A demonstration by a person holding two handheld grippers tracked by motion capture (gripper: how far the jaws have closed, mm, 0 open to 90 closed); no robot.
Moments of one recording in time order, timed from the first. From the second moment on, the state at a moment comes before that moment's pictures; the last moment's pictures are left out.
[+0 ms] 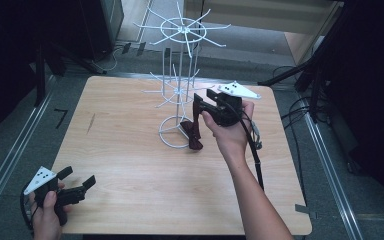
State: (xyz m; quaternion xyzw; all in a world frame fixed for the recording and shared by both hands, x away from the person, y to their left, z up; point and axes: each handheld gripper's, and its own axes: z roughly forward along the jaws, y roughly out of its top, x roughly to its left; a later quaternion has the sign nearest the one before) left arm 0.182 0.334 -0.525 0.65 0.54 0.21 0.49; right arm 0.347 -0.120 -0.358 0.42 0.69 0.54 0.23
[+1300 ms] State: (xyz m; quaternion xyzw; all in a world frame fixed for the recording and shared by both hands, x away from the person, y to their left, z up) left arm 0.181 0.333 -0.524 0.65 0.54 0.22 0.49; right arm 0.290 -0.259 -0.441 0.50 0.66 0.50 0.25
